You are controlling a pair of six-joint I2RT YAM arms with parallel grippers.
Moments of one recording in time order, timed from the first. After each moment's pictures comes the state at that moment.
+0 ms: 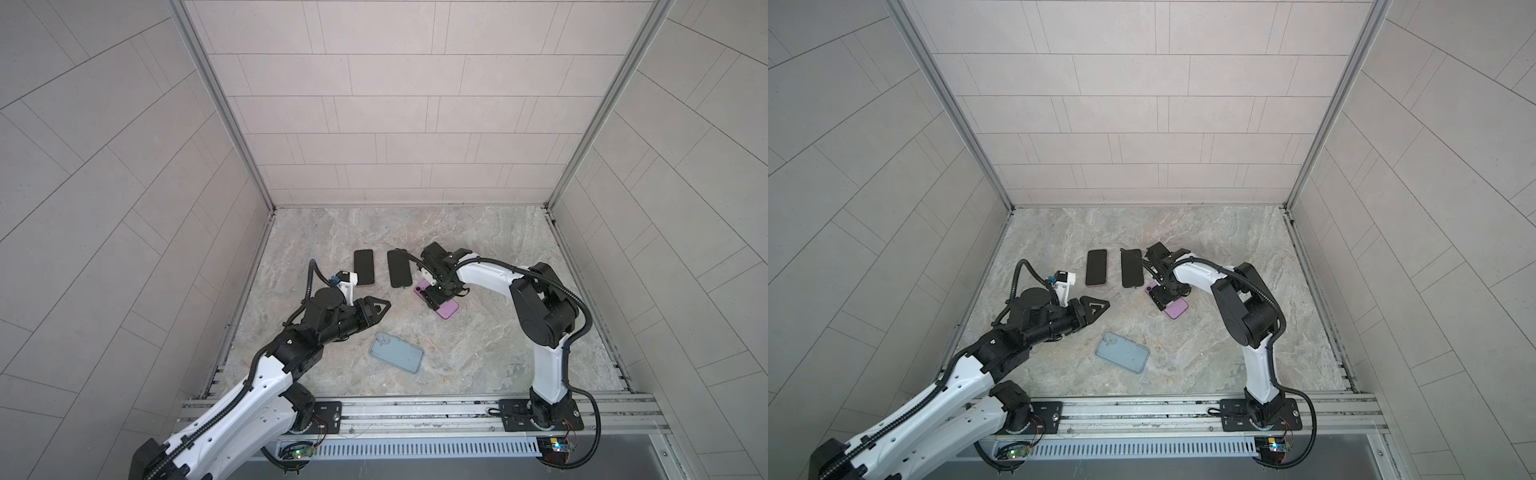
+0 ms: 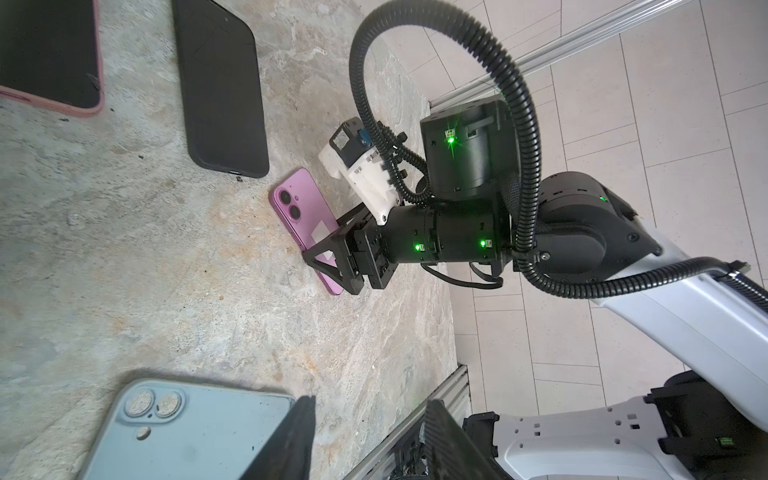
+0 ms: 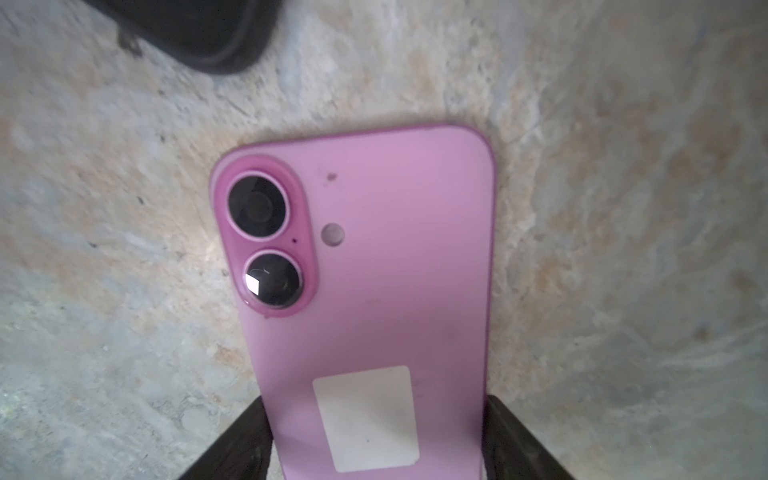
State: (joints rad) left arm -0.60 0.75 0.51 -0.21 0.30 -1.00; right arm 0.57 1.98 1.36 -0.78 -0.02 -0.02
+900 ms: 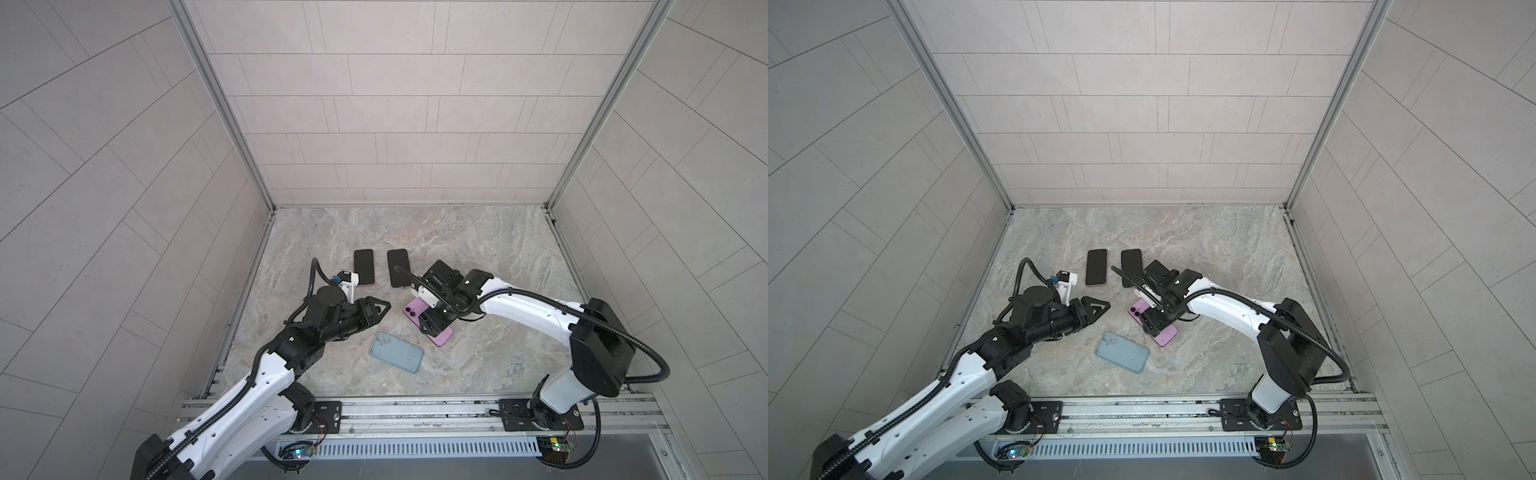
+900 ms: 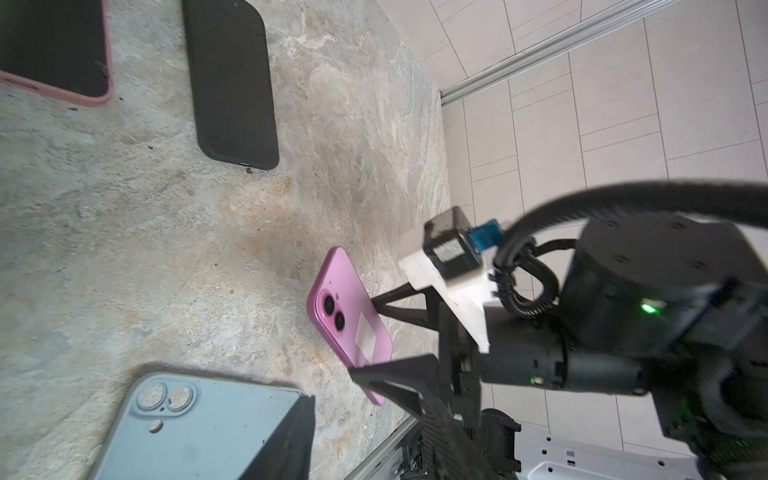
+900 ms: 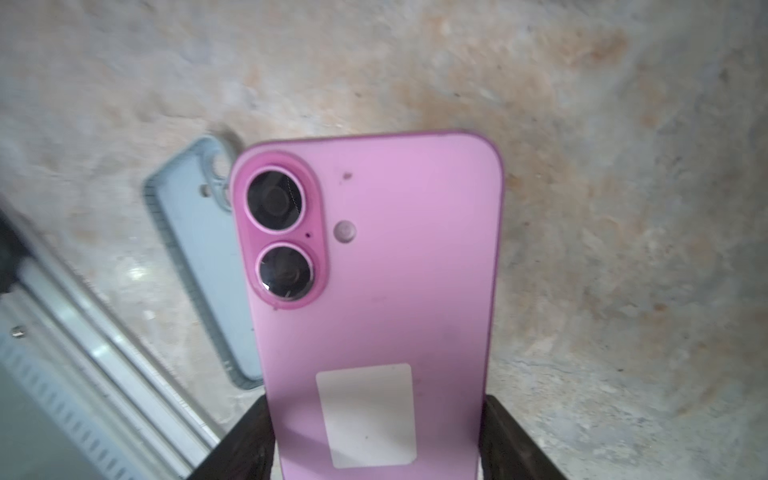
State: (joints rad) left arm -0.58 0.79 0.52 -0.21 0.33 -0.99; right arm 0.78 1.55 1.13 -0.79 -0.21 0.13
